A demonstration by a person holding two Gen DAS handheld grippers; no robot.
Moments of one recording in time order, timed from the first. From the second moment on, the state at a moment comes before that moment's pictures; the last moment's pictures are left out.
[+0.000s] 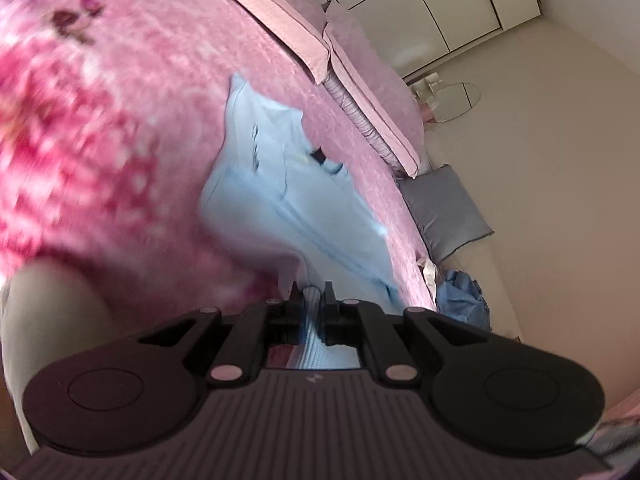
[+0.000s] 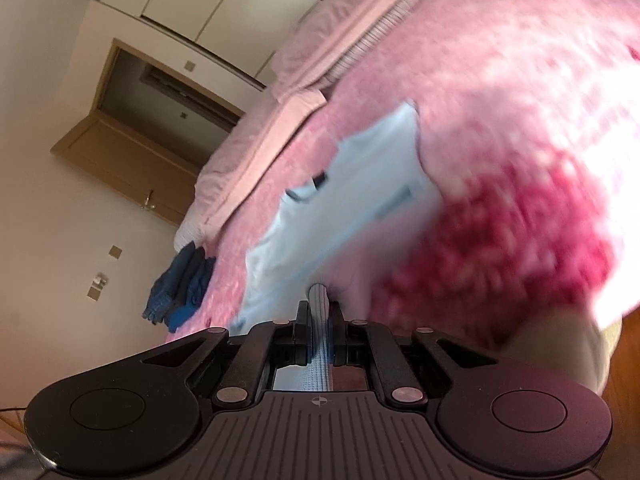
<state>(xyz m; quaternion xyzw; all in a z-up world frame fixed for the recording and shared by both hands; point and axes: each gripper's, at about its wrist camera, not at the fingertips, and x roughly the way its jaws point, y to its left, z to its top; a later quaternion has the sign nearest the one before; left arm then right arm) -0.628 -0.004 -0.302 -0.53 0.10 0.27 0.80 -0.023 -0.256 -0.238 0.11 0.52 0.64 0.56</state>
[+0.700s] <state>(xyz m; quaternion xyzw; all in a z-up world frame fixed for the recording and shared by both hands) -0.547 0.220 -0.339 -0.49 0.15 0.36 0.78 0.064 -0.019 -0.307 0.09 0.53 0.58 0.61</state>
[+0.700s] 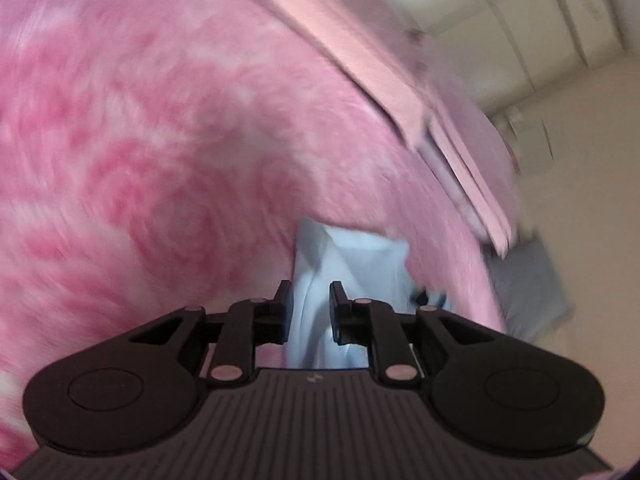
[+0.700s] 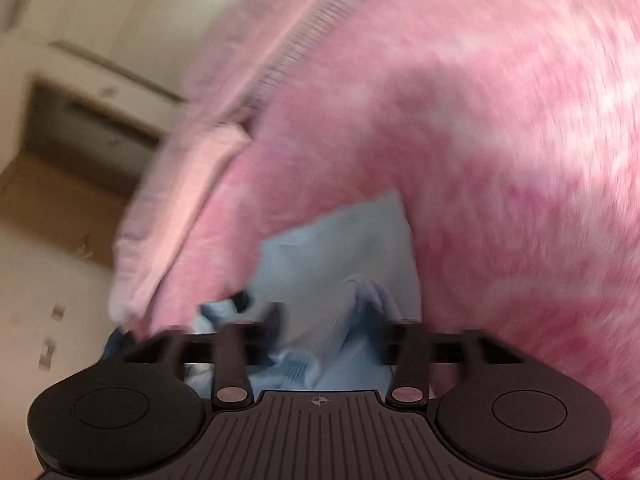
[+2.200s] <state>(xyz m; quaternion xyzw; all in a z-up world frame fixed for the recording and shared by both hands) -0.449 0.234 -0.348 -0.28 0.30 0.31 0.86 0.040 0.034 -0.325 -0.16 0.34 0.69 0.62</state>
